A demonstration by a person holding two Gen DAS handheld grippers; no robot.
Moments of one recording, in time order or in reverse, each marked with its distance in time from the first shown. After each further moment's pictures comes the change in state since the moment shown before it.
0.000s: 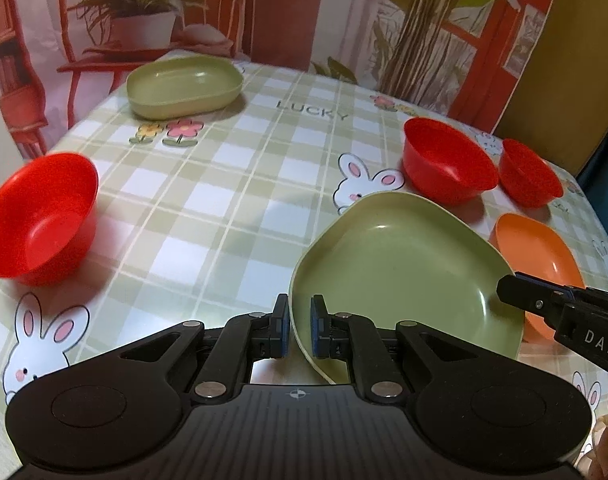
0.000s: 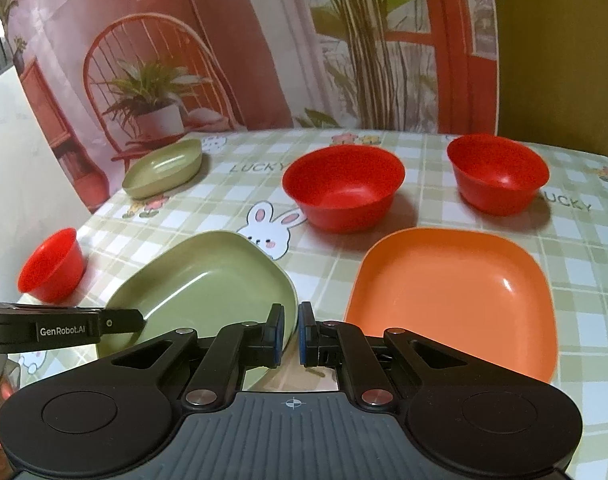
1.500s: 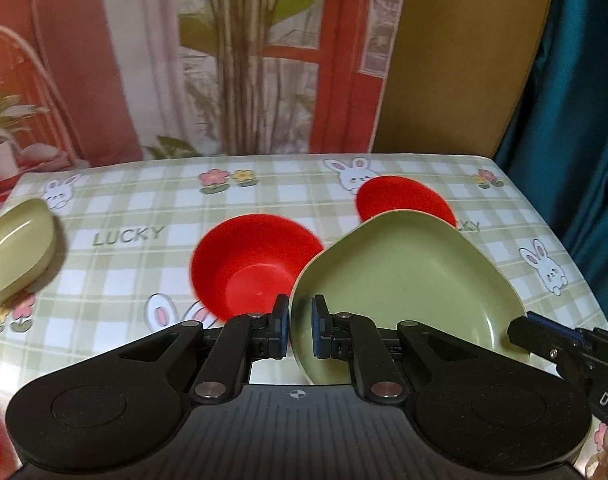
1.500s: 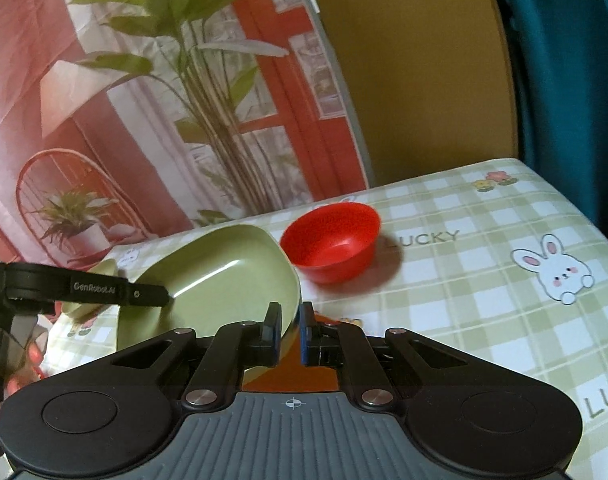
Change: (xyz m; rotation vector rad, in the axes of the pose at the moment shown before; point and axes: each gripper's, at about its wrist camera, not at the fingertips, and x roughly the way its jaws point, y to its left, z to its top) left arm 0.036 -0.143 0.087 0.297 -0.032 -0.161; right arm -0.064 -0.136 0.015 0.245 -0.215 -0.113
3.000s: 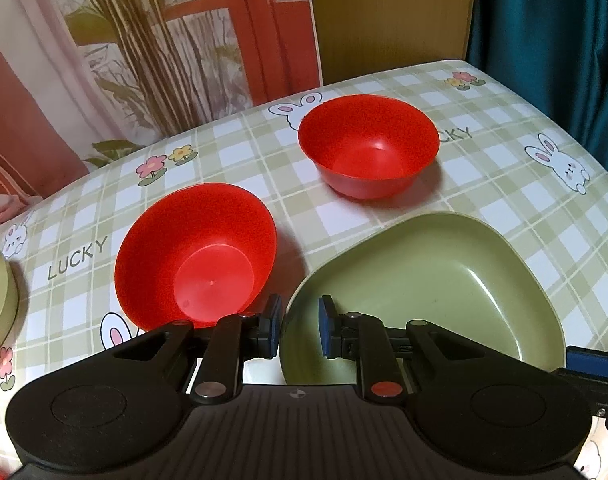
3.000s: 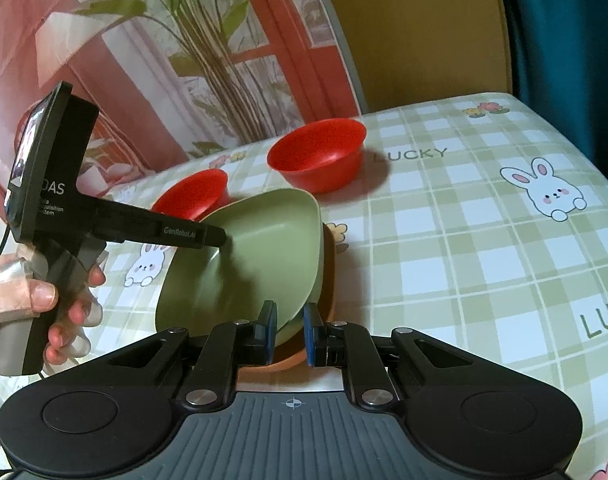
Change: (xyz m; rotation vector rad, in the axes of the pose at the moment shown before) left arm 0.058 -0.035 -0.011 0.284 0.129 0.033; right arm -0.005 -0.007 -0.044 0.000 0.180 0.007
